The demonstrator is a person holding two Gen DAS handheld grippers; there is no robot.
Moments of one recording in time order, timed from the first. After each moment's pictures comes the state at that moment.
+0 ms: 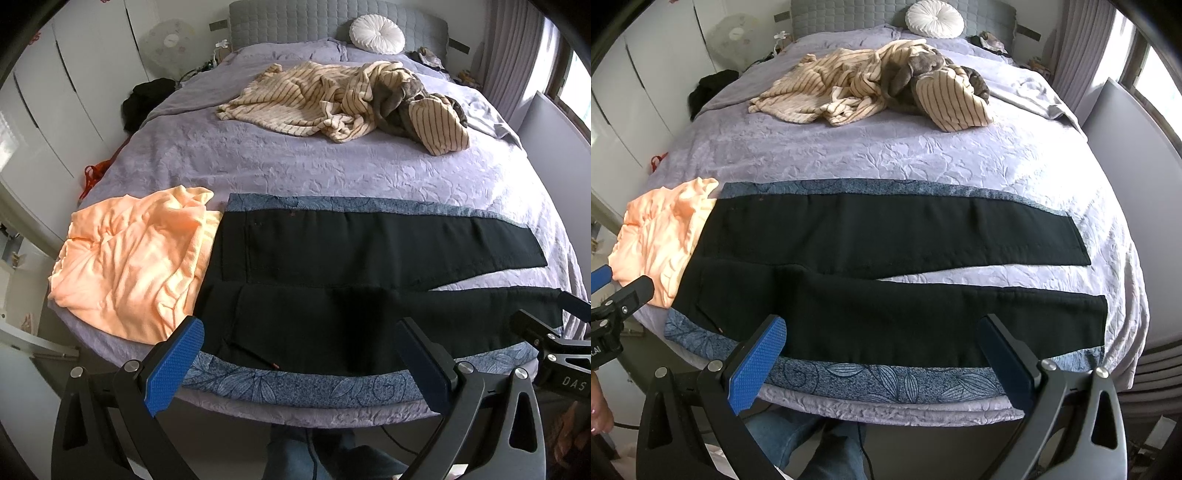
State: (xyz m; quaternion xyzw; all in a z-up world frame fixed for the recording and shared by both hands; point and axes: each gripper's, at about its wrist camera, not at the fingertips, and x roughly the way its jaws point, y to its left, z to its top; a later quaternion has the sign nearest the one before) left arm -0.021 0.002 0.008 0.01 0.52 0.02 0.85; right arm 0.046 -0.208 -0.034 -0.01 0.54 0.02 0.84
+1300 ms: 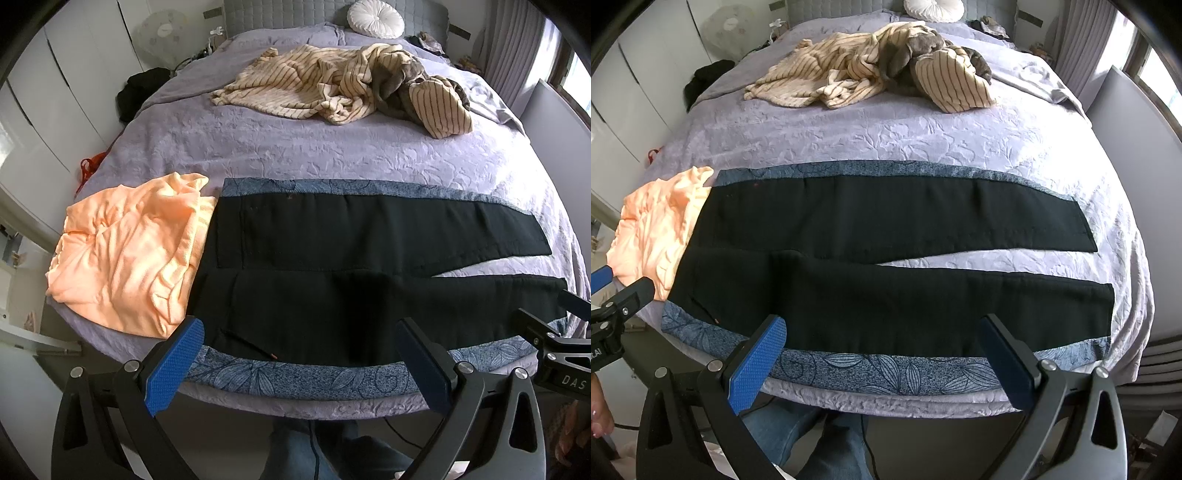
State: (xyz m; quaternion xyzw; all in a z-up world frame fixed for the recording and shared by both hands) left arm -0.017 -0.005 -0.007 0.01 0.55 0.02 0.84; right arm 0.046 -0.209 -0.054 0.01 0.56 0.03 0.83
